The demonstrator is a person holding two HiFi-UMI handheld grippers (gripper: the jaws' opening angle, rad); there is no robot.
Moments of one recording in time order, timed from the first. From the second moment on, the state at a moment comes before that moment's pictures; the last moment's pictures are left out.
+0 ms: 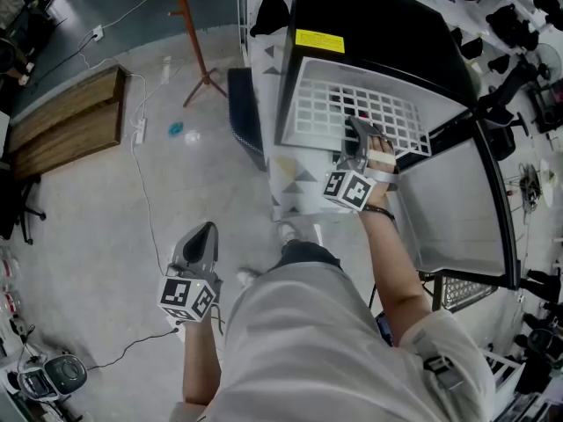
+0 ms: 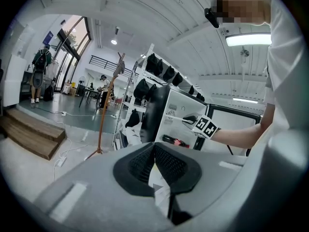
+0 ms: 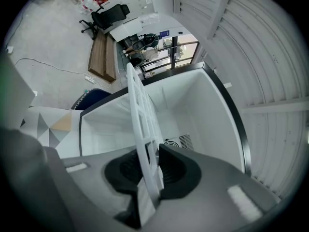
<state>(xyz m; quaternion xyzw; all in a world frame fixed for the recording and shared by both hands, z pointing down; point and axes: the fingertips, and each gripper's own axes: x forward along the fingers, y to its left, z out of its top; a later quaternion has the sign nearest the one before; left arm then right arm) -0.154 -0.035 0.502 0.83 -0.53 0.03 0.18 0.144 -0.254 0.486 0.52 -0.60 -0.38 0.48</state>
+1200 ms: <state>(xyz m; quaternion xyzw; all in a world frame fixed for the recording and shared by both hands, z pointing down) -0.150 -0.002 0.506 0.86 -0.48 0.03 0.18 0.106 -0.127 0.502 0.51 -0.69 -0.30 0.42</state>
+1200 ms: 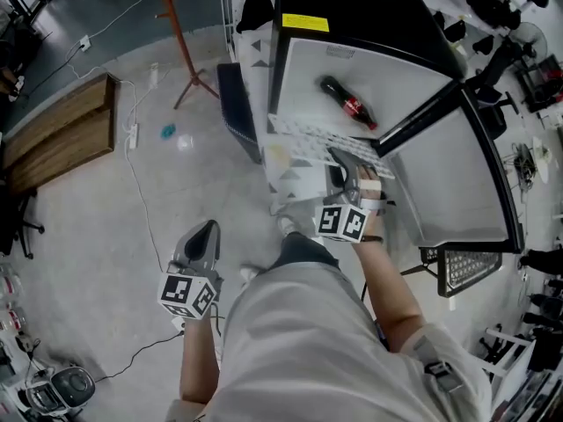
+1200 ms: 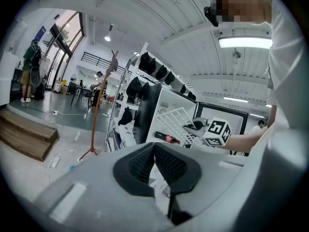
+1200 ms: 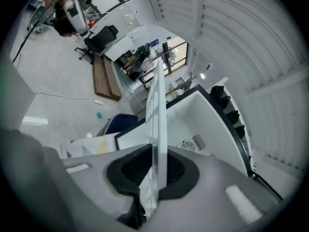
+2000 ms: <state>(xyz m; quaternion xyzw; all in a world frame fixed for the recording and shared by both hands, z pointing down) -0.193 0.008 0.496 0.82 -0.55 0.01 0.17 -0.044 -0.101 0.469 0.35 -0.92 -0.08 0.17</state>
